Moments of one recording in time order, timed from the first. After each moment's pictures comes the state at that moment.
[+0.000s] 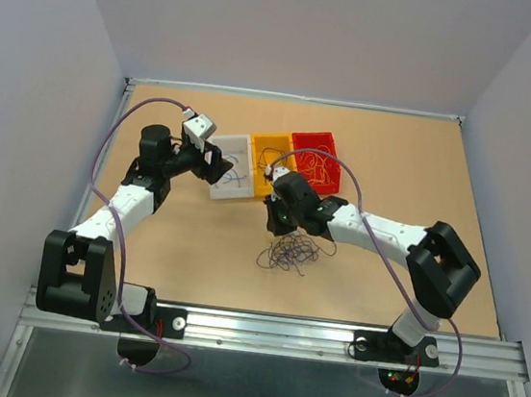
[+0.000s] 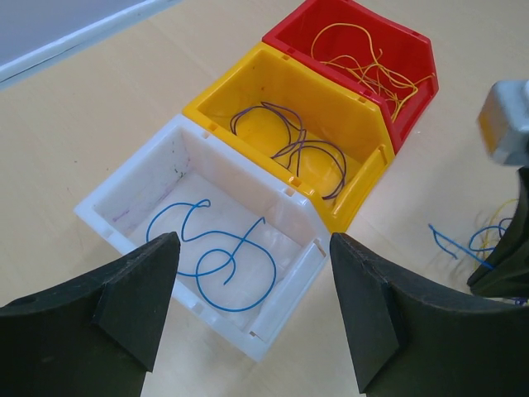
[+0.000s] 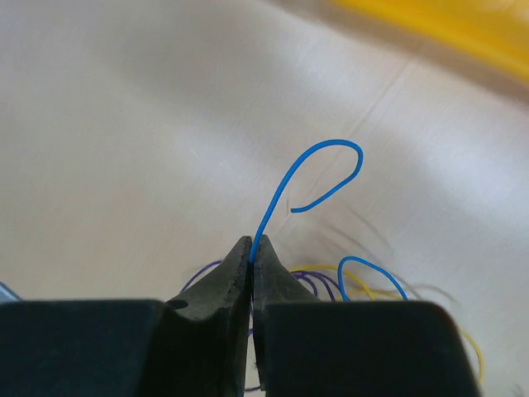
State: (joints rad) left arm -0.11 1.30 0.76 0.25 0.64 0.13; right arm 0.87 1.72 1.11 -0.26 -0.02 0.35
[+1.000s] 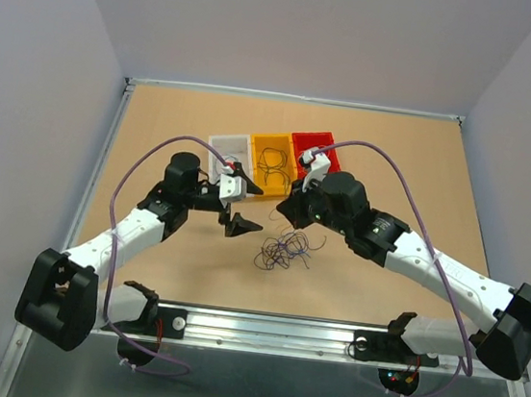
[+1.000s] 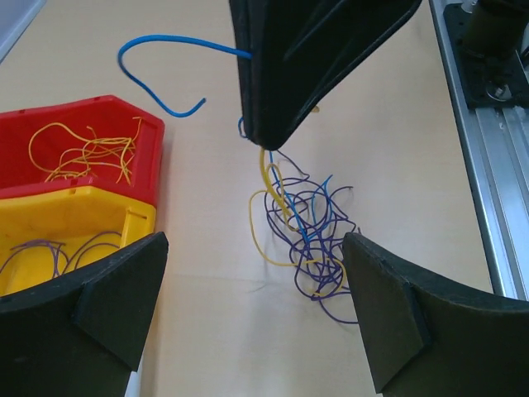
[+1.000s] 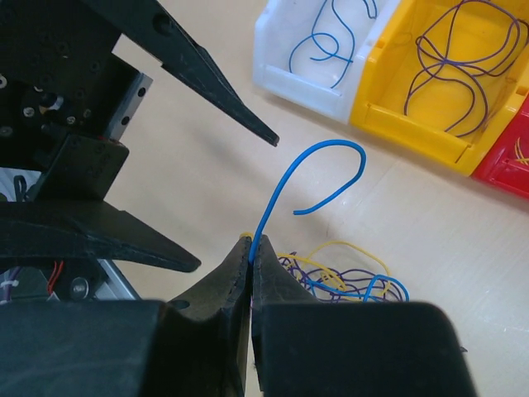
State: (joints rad) left arm -0.38 1.16 0.62 0.21 1.03 0.41; right arm 0.88 1.24 1.00 -0.18 0.00 0.33
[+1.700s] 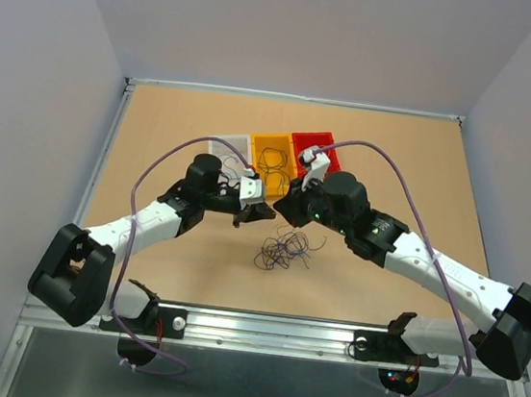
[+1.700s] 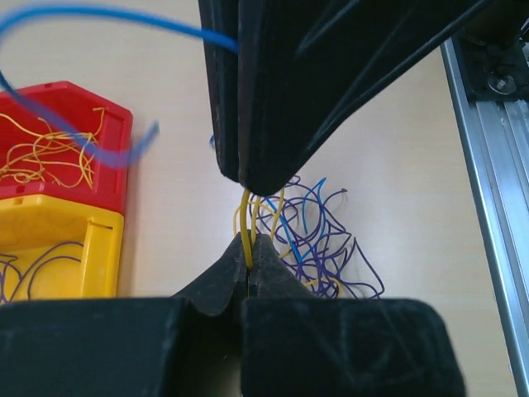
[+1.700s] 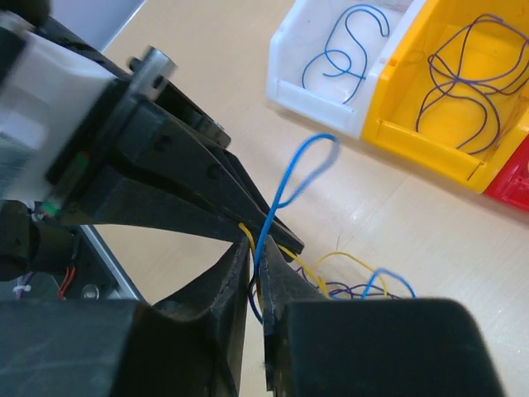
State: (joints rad) left arm -0.51 1.30 0.66 0.25 0.95 0.40; right arm 0.88 1.24 0.99 -0.12 -0.06 0.34
